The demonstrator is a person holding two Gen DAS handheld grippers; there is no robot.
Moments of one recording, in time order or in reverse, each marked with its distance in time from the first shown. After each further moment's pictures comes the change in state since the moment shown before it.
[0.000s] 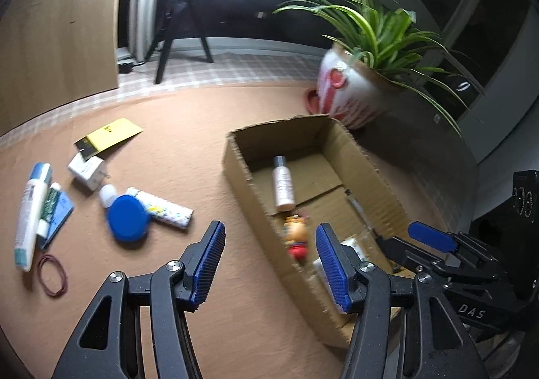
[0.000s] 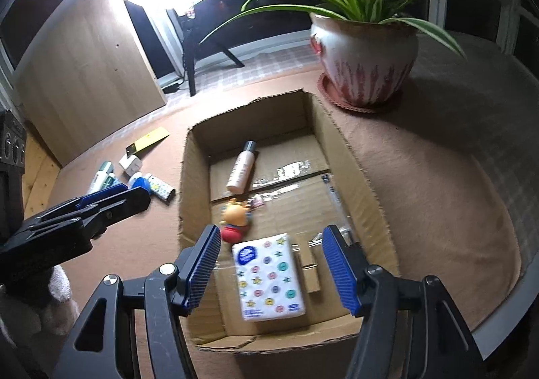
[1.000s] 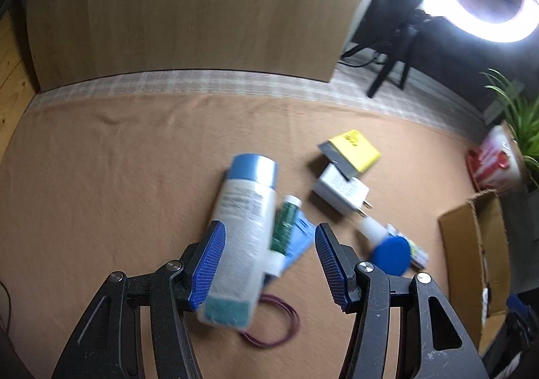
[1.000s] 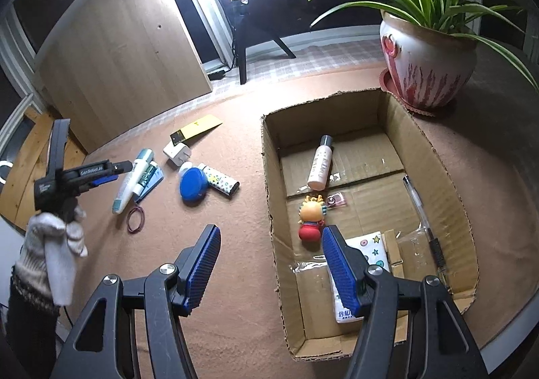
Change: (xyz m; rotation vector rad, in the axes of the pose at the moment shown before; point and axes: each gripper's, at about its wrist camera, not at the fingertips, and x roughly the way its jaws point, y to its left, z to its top) left arm -0.027 0.256 0.020 -0.301 0.035 0.308; right arm 0.009 0.063 -0.001 -0.044 0.034 0.084
